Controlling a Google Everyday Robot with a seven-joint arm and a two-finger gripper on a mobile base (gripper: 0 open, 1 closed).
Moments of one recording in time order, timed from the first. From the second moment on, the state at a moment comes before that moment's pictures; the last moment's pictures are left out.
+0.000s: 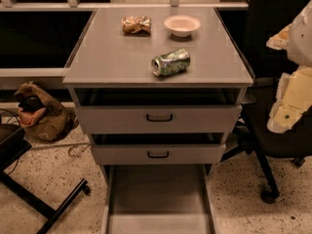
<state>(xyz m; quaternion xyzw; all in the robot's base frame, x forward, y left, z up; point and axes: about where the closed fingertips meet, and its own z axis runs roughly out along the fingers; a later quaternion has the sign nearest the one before) 0.439 -0.216 0.980 -0.60 0.78 -0.04 0.17</state>
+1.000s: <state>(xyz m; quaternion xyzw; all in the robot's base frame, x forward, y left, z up) 0.533 -0.184 0.938 -0.62 0.76 -0.03 0.19</state>
